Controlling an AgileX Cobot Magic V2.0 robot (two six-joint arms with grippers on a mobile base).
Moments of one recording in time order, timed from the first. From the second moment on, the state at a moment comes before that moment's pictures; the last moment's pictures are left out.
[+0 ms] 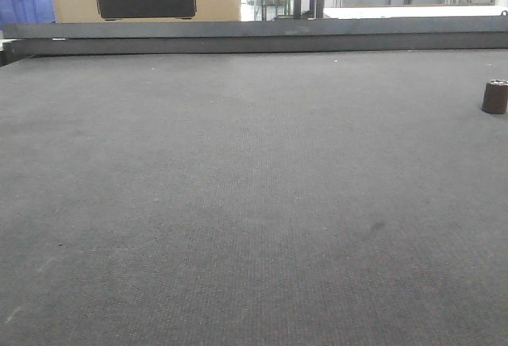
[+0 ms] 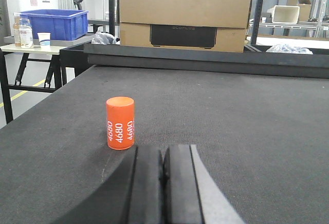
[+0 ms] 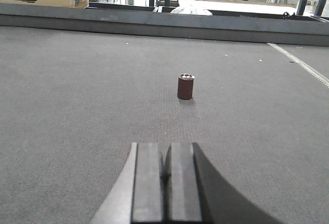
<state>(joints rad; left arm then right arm) -0.05 0.00 0.00 -0.02 0.02 0.00 0.01 0.00 0.00 0.12 0.15 -0.12</state>
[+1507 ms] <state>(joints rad) -0.05 0.19 -0.48 -0.02 0.23 0.00 0.01 0.08 -0.44 0.21 0.13 -0.12</state>
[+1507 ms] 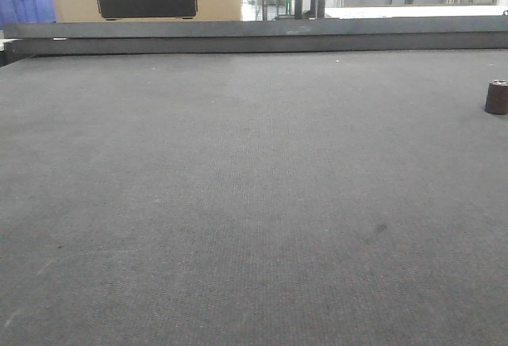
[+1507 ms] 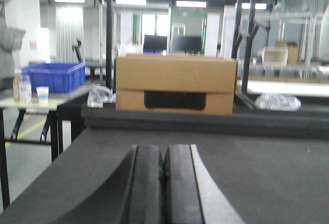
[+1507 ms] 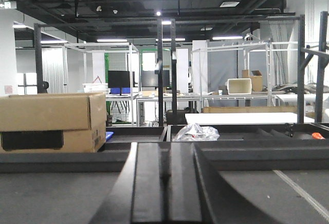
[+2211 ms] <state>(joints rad) -0.09 0.48 -0.63 -0.02 0.31 0.00 0.01 0.90 -0.59 0.18 0.01 -0.12</state>
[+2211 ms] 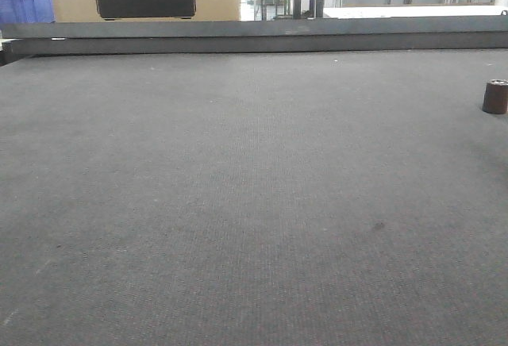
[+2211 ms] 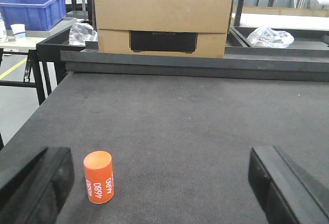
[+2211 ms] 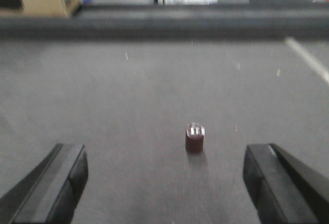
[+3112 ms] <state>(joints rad) -0.09 0.48 -0.63 -0.02 0.33 0.00 -0.07 1.92 -0.86 0.15 -0.72 -0.12</state>
